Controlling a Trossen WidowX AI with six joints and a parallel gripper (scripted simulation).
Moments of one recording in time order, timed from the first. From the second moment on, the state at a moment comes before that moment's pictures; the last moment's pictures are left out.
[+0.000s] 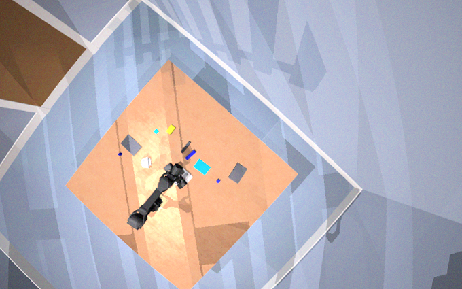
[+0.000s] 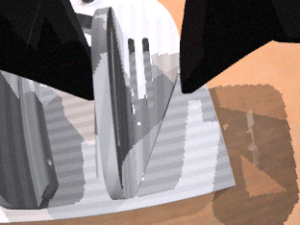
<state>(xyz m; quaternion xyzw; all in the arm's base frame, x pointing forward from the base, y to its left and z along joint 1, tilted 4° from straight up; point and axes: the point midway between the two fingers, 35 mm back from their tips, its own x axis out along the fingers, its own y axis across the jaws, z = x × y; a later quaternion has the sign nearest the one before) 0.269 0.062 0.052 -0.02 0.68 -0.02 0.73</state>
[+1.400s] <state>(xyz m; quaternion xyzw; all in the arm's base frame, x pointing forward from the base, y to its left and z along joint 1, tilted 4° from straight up) 0.266 0.065 0.092 -0.02 0.69 -0.02 0.72</state>
